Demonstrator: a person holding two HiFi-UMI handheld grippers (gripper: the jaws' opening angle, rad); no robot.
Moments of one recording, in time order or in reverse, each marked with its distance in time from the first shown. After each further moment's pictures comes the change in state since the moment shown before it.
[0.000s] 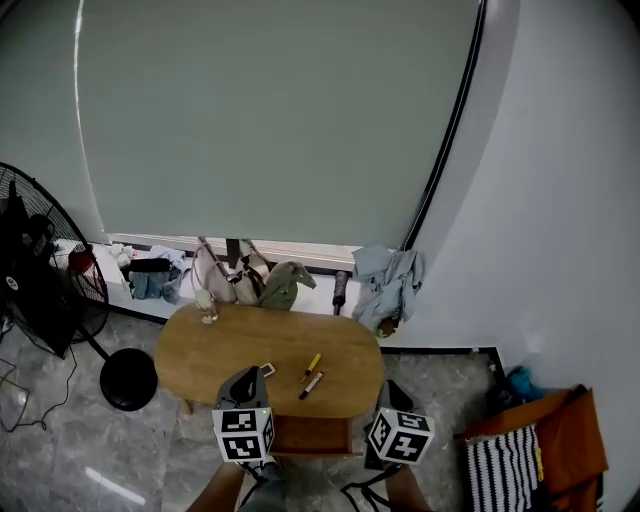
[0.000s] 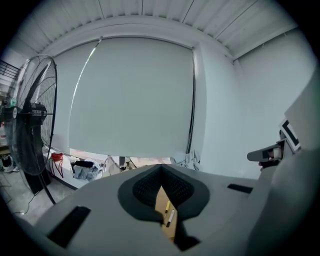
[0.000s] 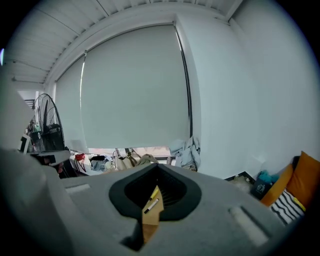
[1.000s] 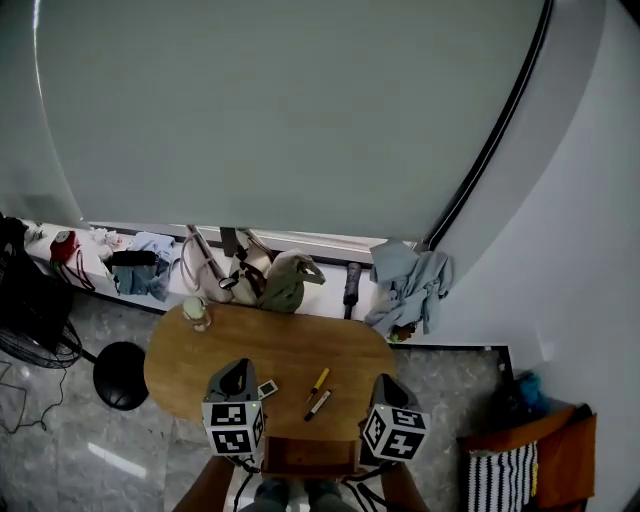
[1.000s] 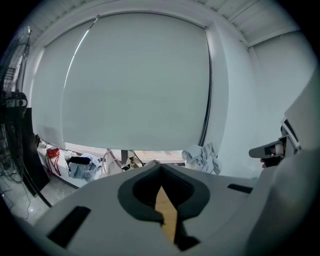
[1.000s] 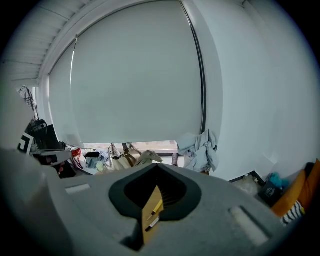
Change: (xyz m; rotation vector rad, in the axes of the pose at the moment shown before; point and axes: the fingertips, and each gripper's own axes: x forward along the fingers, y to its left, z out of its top) left arm 0.187 0.085 0.016 -0.013 0.140 0.032; right arm 0.202 0.028 0.045 -0.013 0.129 0.021
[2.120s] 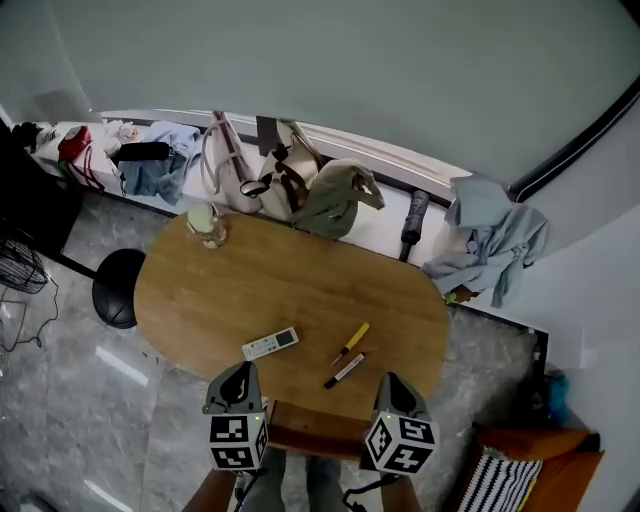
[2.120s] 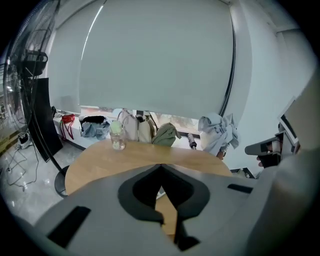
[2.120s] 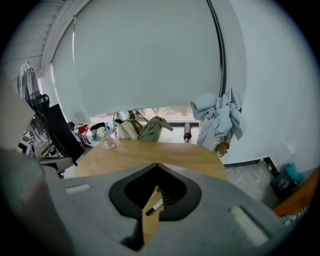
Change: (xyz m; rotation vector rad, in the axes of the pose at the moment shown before) left arm 0.051 0.032 -0.210 -0.156 0.254 0.154; right arm 0.128 0.014 -0.166 -0.048 0.271 0.123
